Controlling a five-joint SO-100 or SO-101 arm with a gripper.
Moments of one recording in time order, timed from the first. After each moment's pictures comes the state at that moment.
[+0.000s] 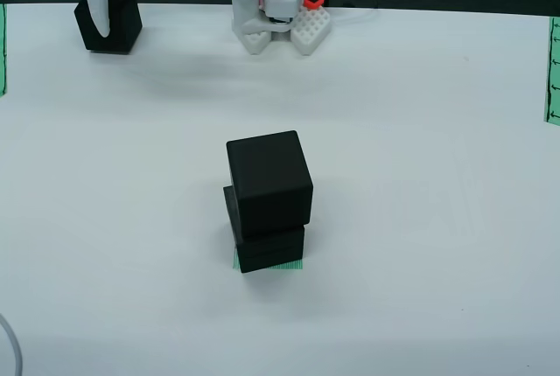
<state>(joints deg) 89.4 94.9 108.8 81.2 -87.8</state>
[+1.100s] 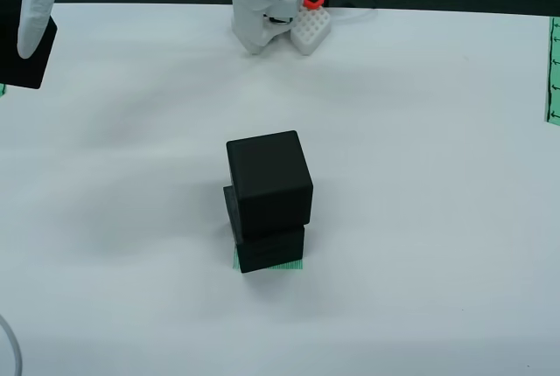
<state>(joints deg) 45.7 117.6 100.4 70.4 -80.3</state>
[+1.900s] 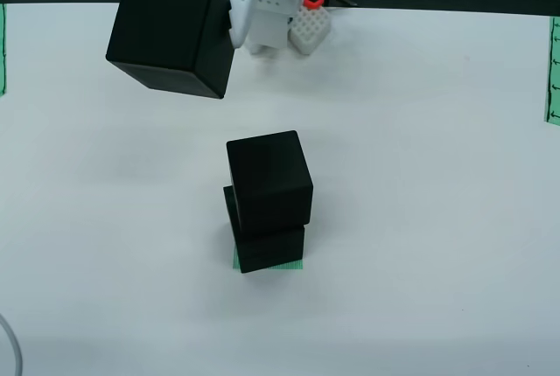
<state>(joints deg) 13.7 150.3 128.0 51.8 -86.5</state>
